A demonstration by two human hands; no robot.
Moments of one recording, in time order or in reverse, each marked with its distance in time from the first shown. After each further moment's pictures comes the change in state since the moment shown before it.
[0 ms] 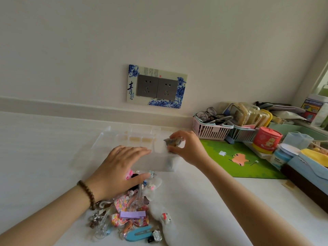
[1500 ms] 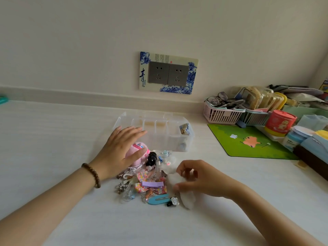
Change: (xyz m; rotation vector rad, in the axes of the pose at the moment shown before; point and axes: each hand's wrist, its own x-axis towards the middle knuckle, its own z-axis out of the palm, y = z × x) left_hand -0.034 -0.021 -0.013 -0.014 0.079 -0.081; right_hand -0.118 -0.044 -0.006 0.232 -0.575 0.082
